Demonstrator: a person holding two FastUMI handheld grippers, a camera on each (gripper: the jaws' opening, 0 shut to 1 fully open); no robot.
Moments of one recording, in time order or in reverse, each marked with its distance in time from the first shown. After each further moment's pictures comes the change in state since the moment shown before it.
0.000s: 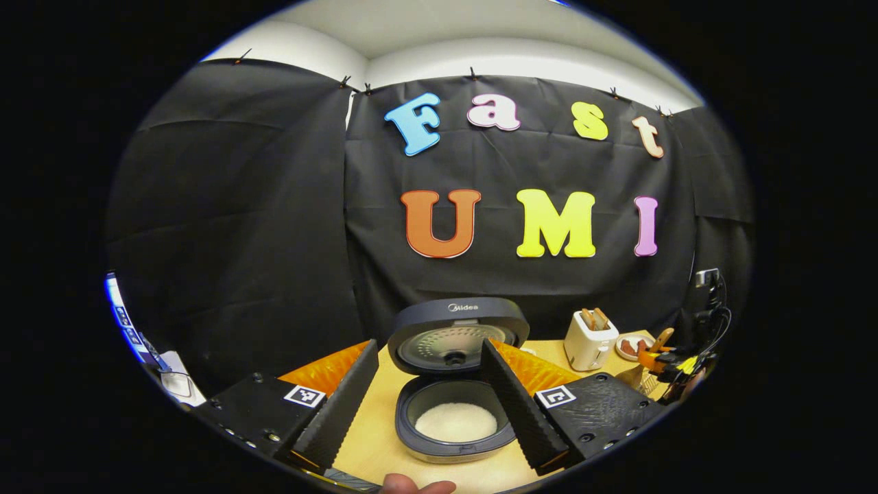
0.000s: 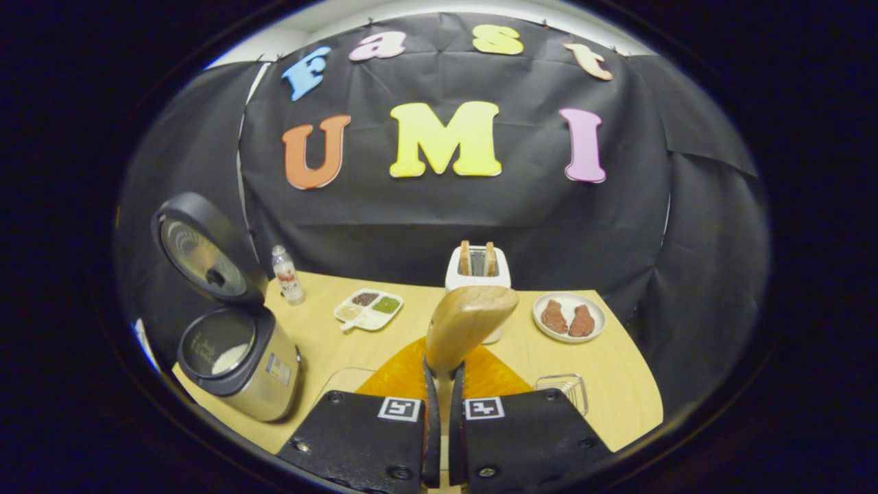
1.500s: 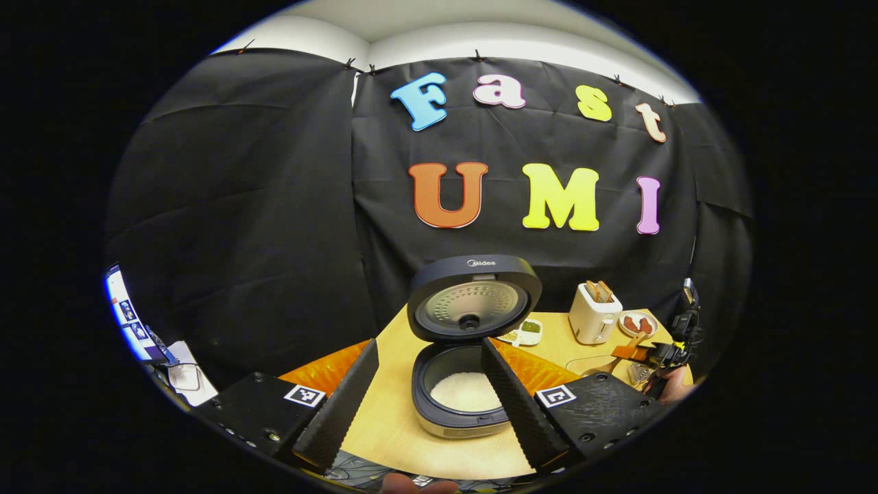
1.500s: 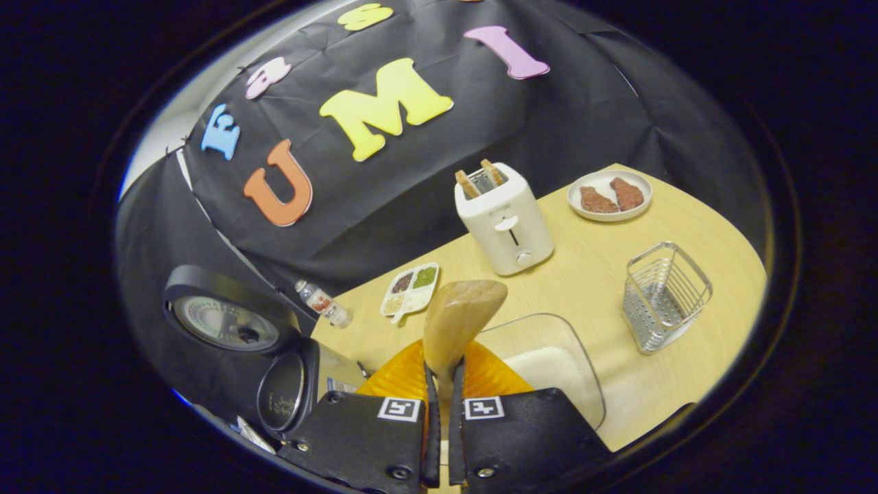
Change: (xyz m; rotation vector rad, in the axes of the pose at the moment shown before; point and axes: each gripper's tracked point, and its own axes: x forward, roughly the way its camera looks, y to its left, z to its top) left arm -0.026 0.005 -0.034 -0.014 0.105 0.003; right arm 0.020 0.026 -0.035 0.644 0.116 0.177
